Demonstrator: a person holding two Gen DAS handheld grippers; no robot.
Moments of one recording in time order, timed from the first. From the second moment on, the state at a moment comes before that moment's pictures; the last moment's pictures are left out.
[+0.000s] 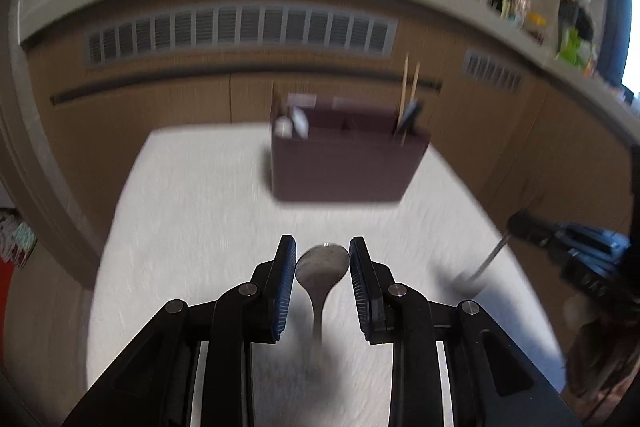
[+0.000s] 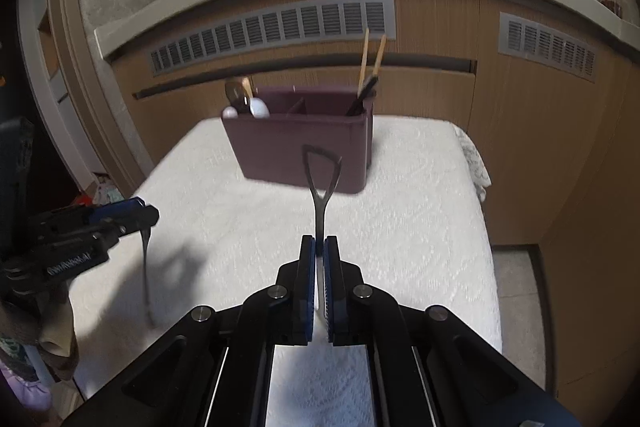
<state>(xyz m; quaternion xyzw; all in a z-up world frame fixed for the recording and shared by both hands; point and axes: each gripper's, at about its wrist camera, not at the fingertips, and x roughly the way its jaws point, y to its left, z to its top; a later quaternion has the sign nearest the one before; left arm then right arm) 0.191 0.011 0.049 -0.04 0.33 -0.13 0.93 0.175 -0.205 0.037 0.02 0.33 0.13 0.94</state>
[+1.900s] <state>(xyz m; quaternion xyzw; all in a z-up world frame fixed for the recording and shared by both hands) 0.198 0.075 0.073 -0.11 0.28 -0.12 0.95 0.191 -0.165 -0.036 -0.06 0.38 0.05 0.92</state>
